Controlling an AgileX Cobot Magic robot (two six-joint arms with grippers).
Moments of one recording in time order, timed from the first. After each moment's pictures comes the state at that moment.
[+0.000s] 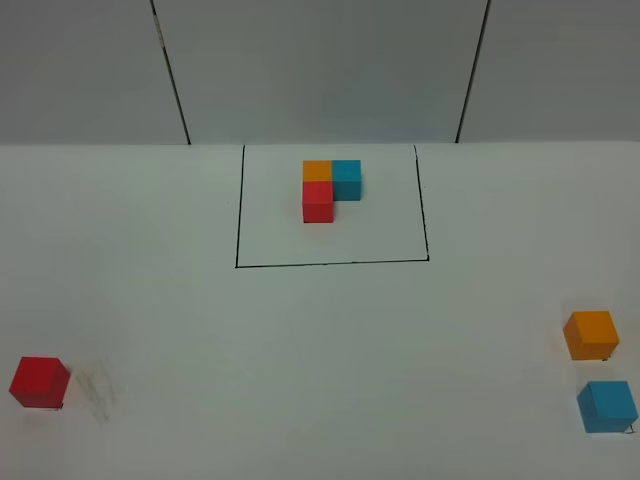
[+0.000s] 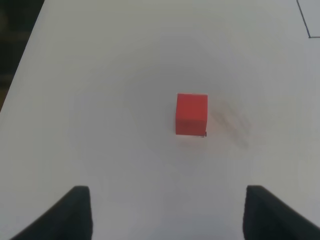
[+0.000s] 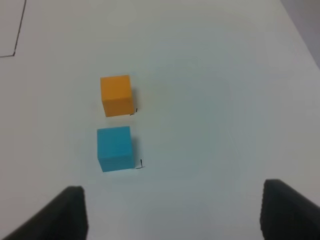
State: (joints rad) left arm 0.03 0.14 -0.59 0.11 1.06 -0.01; right arm -0.04 0.05 -0.50 -0.08 1.08 0.10
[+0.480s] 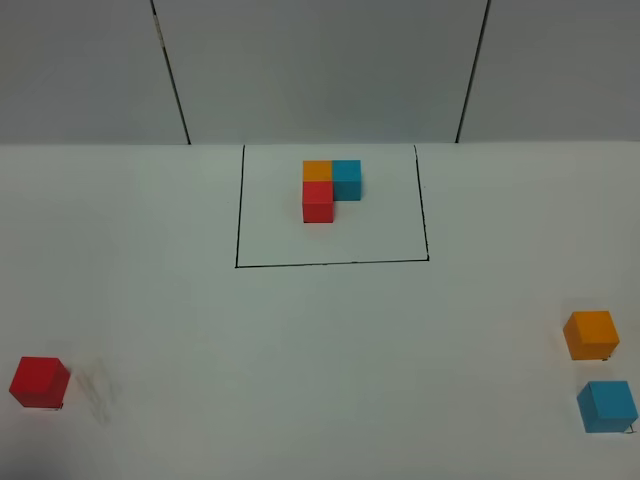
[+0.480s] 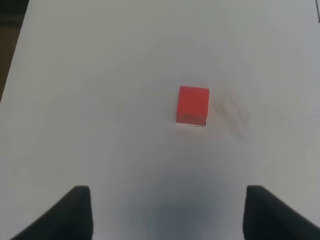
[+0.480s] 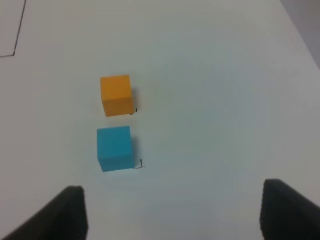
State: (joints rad) left arm 0.03 0.59 -0.90 0.11 1.17 -0.07; right arm -0.04 0.05 -0.50 -0.08 1.08 0.10
